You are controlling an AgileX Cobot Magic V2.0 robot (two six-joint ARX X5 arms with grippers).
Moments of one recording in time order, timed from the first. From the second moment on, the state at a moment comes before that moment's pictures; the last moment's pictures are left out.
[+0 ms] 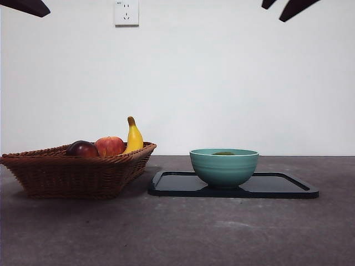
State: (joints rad) left arm -0.61 0.82 0.92 -0.84 0.50 -0.03; right arm 0.51 1.11 1.22 -0.92 -0.24 0.06
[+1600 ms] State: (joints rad) left arm -0.61 0.82 0.92 -0.84 0.50 -0.03; right arm 0.62 0.79 0.87 -0.84 -0.24 0.09
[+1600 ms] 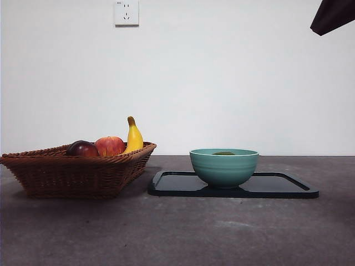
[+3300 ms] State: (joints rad) left arm 0.08 0.01 0.08 -0.12 -0.06 0.14; right arm 0.62 0.79 0.87 -0.84 -0.23 0.09
